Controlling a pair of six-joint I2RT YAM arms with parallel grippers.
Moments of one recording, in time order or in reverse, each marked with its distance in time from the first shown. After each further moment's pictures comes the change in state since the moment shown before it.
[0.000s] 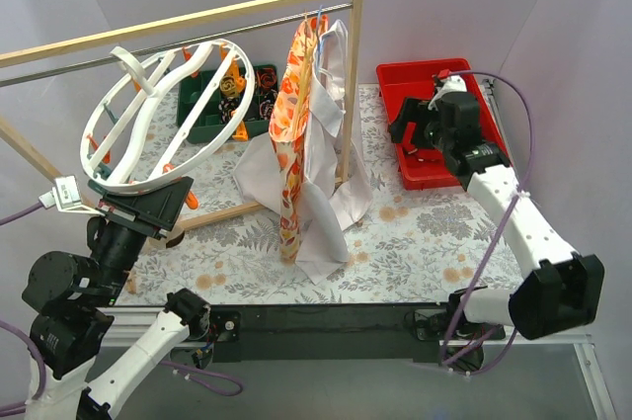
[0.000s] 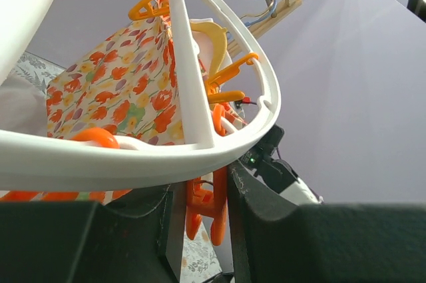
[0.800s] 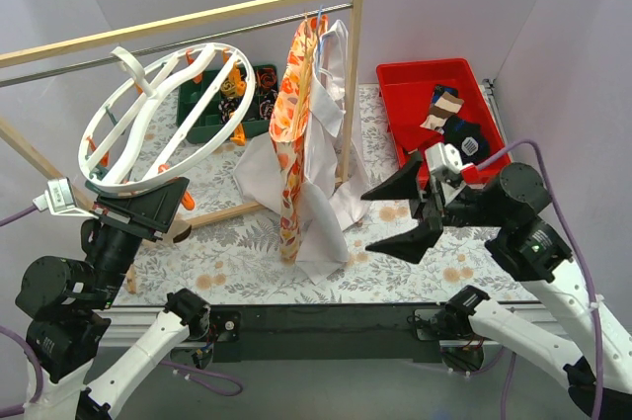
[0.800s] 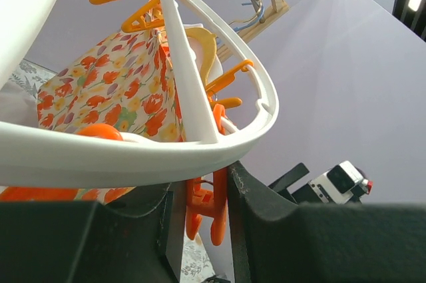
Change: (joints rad) left arm 0.000 -0.006 0.018 0.007 0.004 -0.009; right arm 0.442 -0.620 -0.086 0.045 -0.779 -0.174
